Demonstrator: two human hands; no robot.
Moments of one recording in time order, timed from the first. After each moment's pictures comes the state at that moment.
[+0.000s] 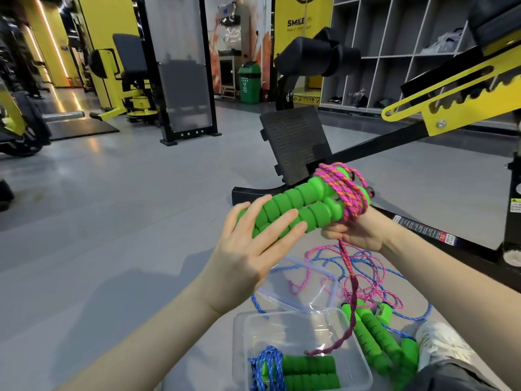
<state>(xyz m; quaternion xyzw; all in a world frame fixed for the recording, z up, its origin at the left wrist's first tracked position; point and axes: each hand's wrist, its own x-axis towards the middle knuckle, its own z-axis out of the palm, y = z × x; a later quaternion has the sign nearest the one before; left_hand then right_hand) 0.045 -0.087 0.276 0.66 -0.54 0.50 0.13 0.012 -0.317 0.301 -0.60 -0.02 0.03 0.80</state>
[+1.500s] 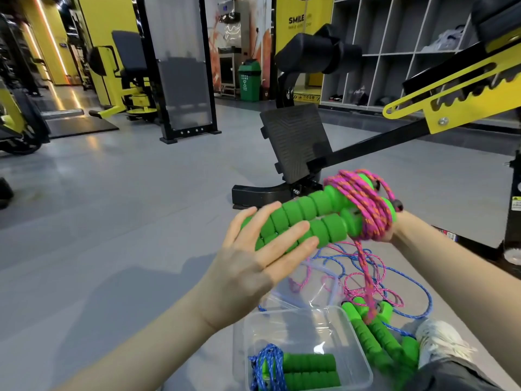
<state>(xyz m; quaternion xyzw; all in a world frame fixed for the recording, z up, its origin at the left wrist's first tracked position) 0.033 -0.079 0.274 0.66 -0.57 0.47 0.13 0.023 -0.349 0.300 -0.74 0.03 -0.01 0.68</state>
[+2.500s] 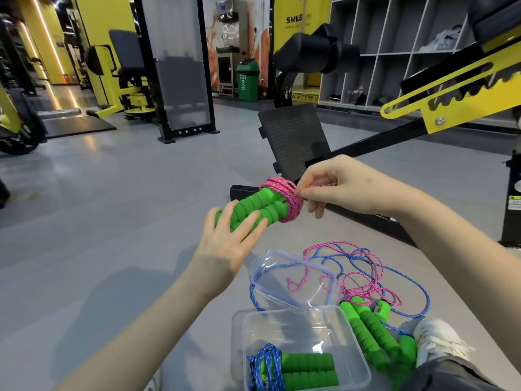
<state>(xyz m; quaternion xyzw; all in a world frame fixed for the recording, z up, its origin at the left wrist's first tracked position) 0.098 -0.074 0.235 0.74 -0.47 0.47 0.03 -0.002 -0.288 0.374 -0.93 -0.11 -0.09 0.34</state>
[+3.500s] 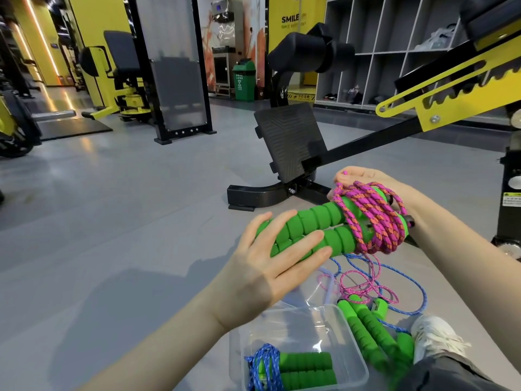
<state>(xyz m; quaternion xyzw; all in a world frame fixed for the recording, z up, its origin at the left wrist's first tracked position) 0.025 -0.098 0.271 0.64 -0.60 0.46 0.13 -0.001 -0.353 0.342 -0.73 -0.02 -0.03 0.68</state>
